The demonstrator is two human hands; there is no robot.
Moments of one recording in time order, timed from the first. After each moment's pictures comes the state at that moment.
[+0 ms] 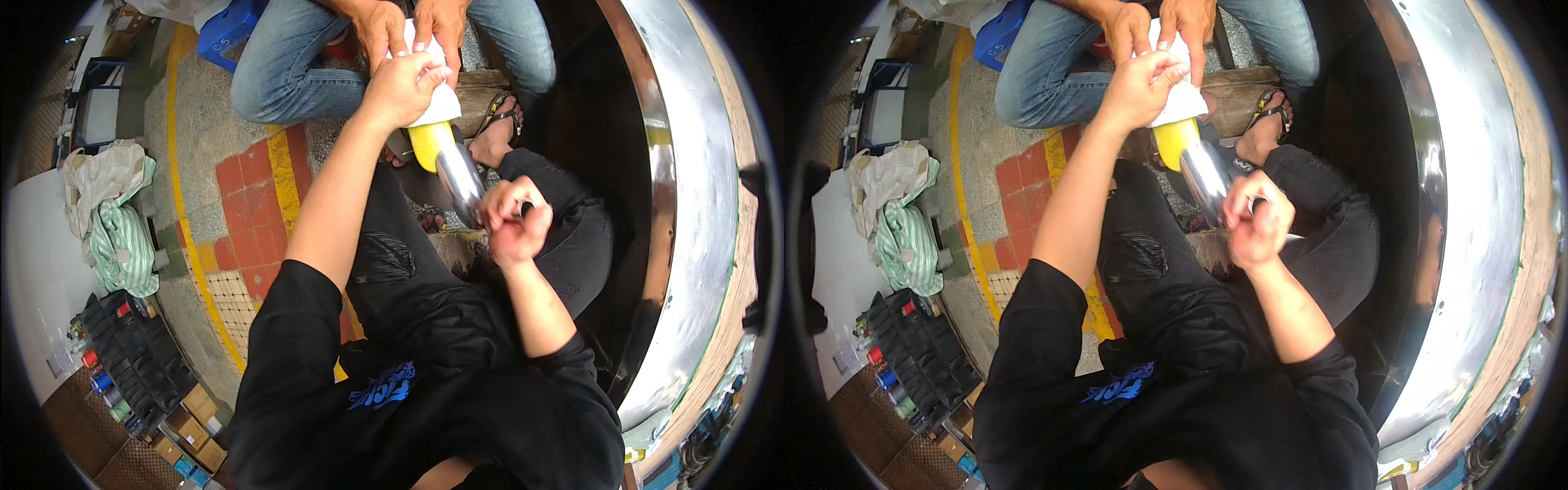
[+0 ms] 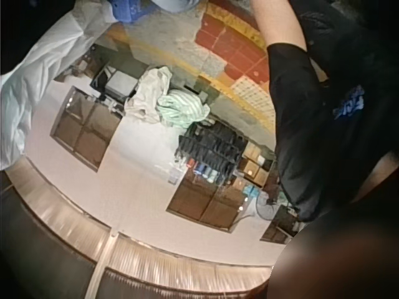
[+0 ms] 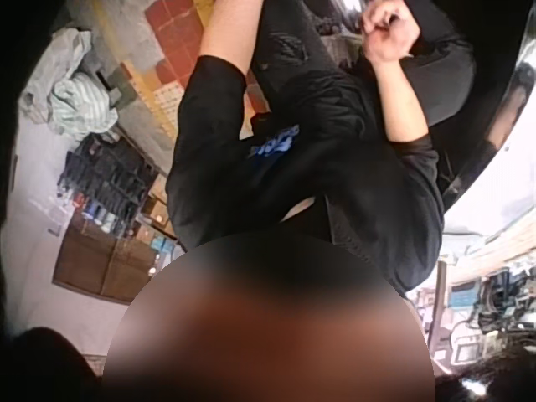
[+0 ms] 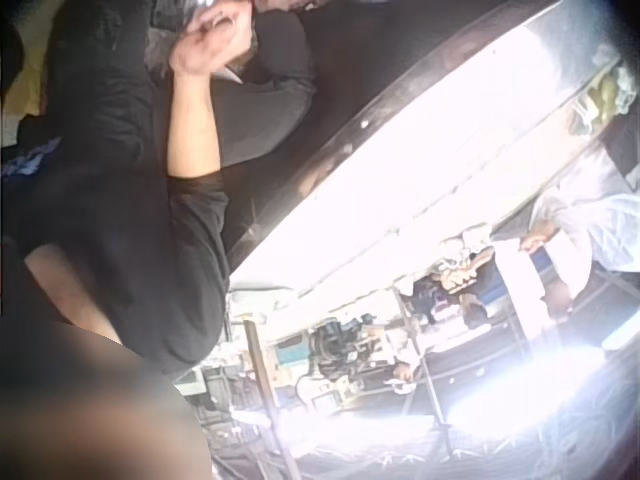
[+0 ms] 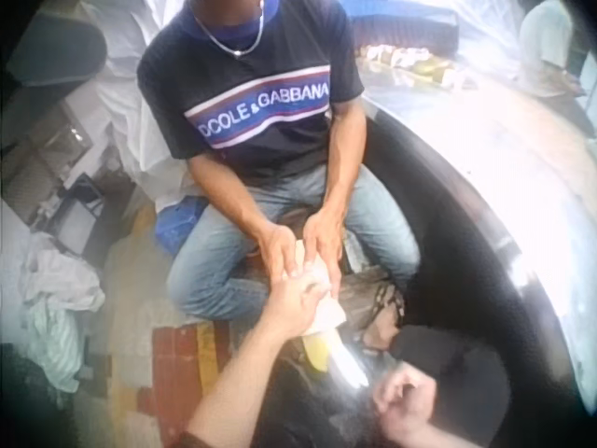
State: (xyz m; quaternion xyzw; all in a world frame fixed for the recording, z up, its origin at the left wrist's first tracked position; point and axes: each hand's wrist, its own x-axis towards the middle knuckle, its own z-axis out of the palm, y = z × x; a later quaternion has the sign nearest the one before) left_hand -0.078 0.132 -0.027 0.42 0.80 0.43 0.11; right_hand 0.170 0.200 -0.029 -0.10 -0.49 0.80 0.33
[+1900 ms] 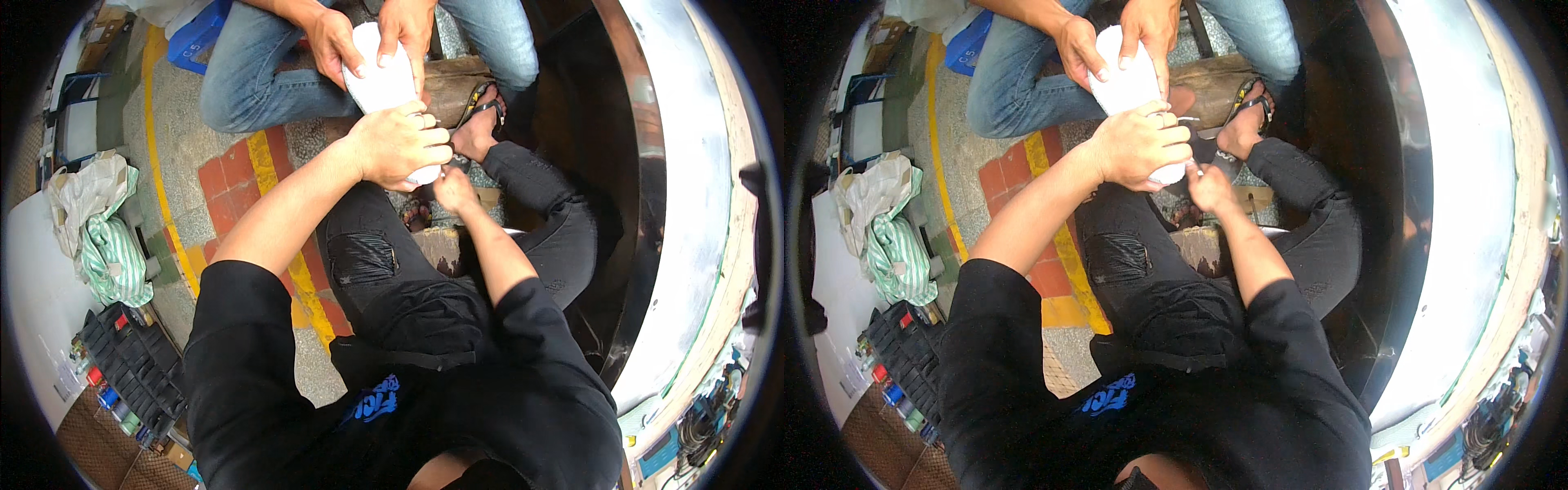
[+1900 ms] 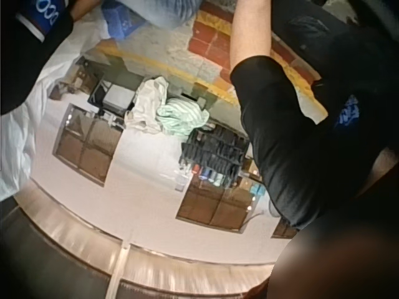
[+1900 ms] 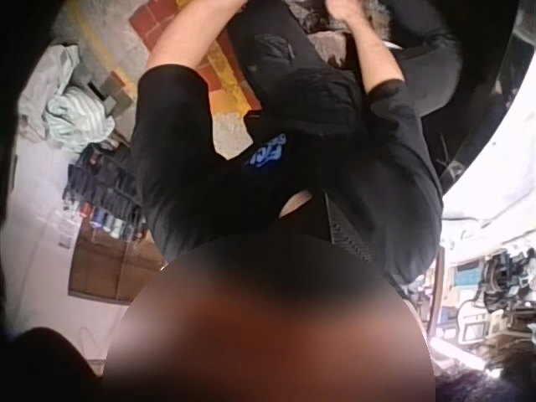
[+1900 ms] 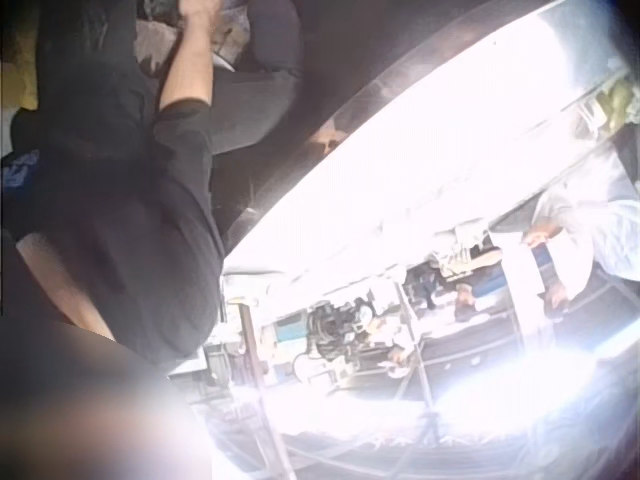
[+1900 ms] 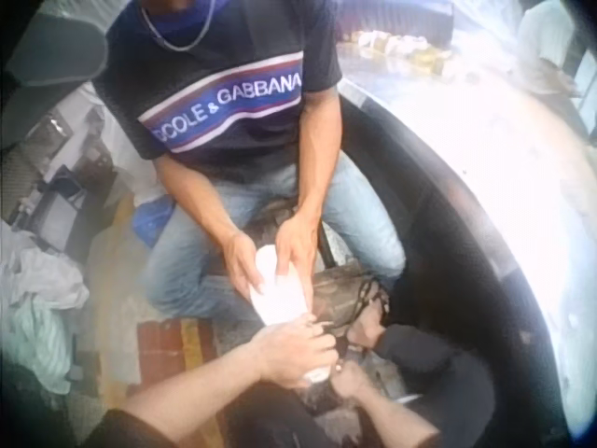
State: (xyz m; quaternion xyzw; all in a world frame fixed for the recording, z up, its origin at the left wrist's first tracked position) left_hand -0.058 0.122 -0.034 0.81 0.57 0.09 0.09; right_hand 0.139 0.214 -0.201 -0.34 -0.80 0.46 -0.18
